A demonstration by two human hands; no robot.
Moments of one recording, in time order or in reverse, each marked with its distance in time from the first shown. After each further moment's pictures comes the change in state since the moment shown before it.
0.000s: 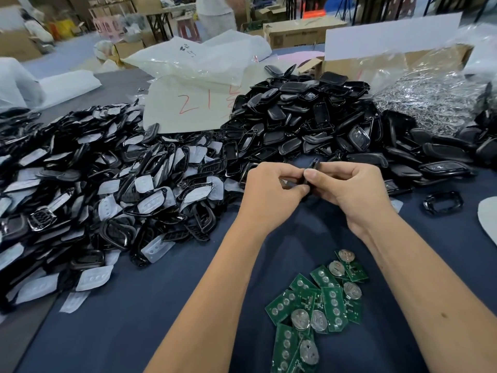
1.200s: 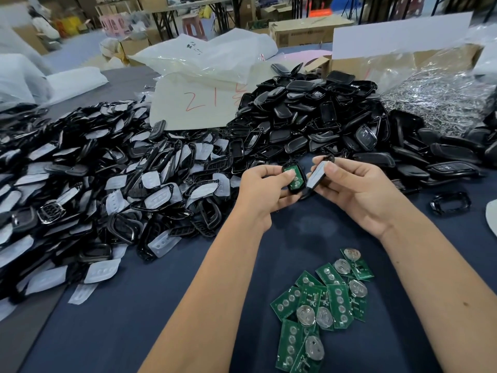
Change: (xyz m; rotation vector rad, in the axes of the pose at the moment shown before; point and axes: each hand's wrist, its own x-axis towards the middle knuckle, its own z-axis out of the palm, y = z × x) left_hand 0.007 -0.003 -0.003 -0.617 0.126 -0.537; right_hand 0.005 -0.004 -0.013 0.279 -0.273 0.166
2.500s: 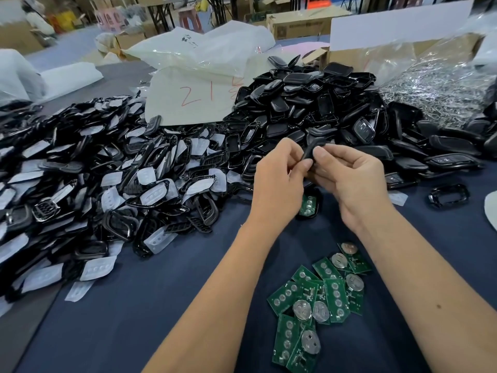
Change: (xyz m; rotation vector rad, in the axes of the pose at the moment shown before) left_hand -0.006 -0.013 0.015 0.628 0.039 0.779; right_hand 0.000 0.011 0.027 -0.076 0.355 -0.193
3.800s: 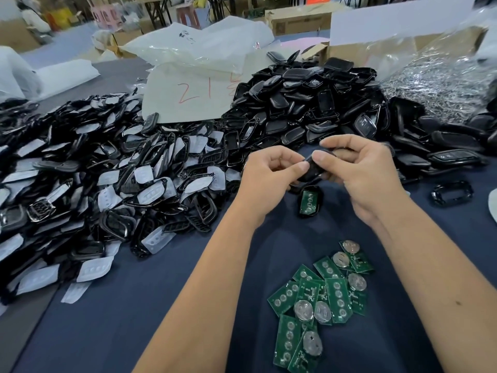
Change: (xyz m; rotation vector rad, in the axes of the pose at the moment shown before) left_hand 0.007 -0.007 -0.019 -0.356 -0.183 -0.304; right_hand 0.011 -0.008 -0.017 -0.239 -0.167 -0.126
